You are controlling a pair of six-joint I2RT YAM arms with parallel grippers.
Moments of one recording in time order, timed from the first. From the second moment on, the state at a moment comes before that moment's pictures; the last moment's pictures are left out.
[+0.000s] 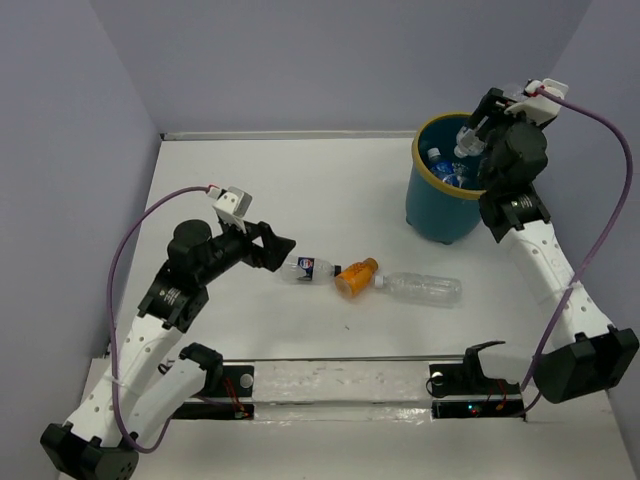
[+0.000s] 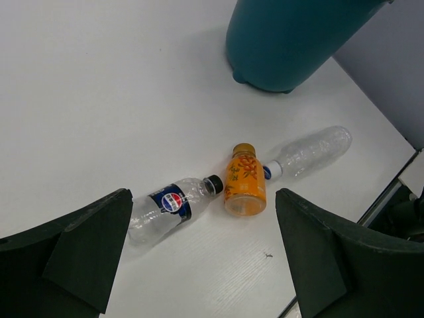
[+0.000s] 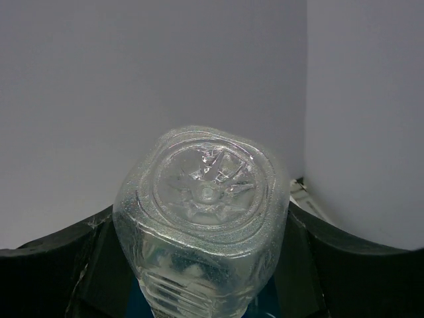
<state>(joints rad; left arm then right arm) -0.42 0.71 0.75 -0.26 0.32 -0.27 0.25 1.20 1.29 0.24 0.57 0.07</state>
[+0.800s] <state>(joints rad) -0.42 0.72 0.75 -0.30 0.20 -0.28 0.69 1.33 1.22 -0.29 -0.19 0.00</state>
